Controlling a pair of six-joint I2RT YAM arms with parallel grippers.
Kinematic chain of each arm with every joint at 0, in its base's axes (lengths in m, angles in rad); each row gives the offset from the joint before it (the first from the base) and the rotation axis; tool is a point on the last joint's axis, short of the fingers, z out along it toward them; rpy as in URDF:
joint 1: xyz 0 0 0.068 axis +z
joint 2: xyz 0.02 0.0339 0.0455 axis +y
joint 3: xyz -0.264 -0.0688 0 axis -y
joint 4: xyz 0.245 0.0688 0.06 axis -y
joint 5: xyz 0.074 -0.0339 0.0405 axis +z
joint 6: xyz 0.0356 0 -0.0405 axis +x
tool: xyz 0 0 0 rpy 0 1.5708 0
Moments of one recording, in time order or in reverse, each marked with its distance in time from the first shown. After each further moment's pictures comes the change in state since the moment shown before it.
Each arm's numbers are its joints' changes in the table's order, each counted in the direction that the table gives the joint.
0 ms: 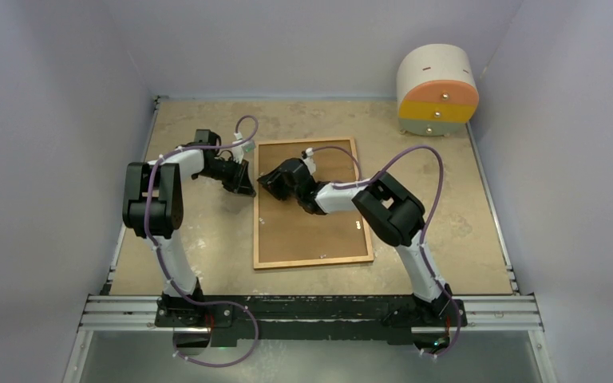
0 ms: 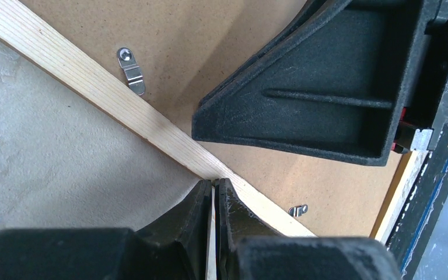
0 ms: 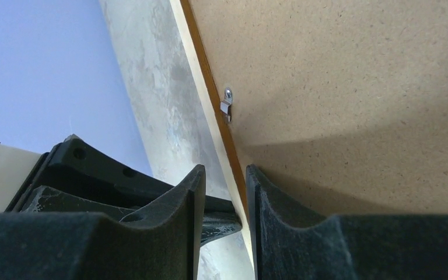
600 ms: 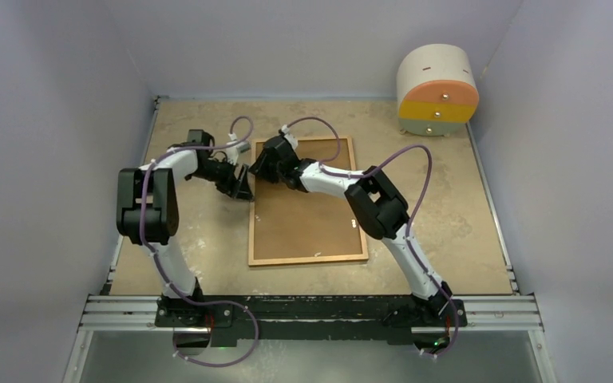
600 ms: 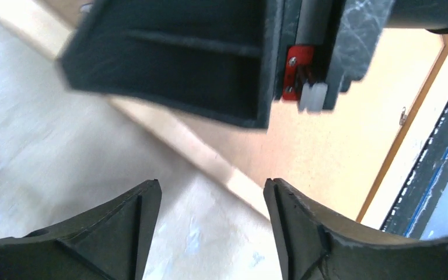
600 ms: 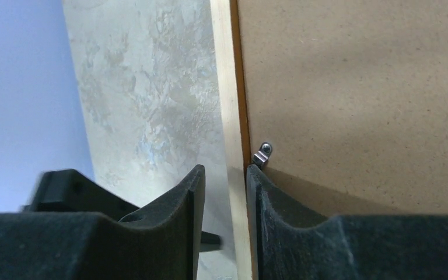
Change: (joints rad) left arm 0.011 -0.056 -0.029 -0.057 0.018 0.039; right arm -0.021 0.161 0.418 -0.323 0.058 -0.311
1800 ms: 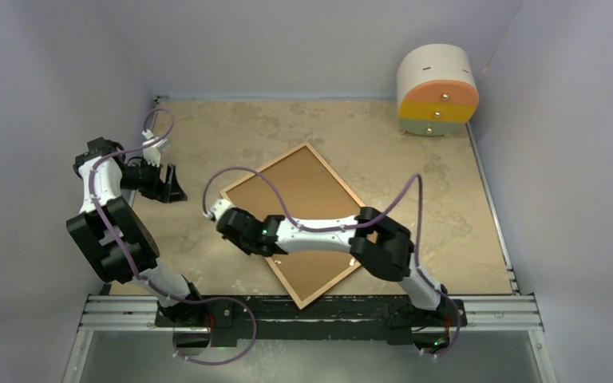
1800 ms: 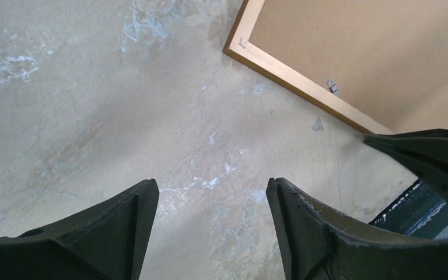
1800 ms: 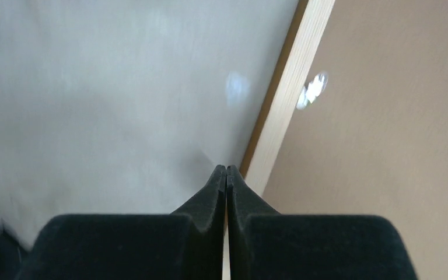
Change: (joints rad) left arm 0.568 -0.262 0.094 -0.456 0.050 0.374; right arm 0.432 -0.148 -0.034 -0.381 -0.274 -0.917
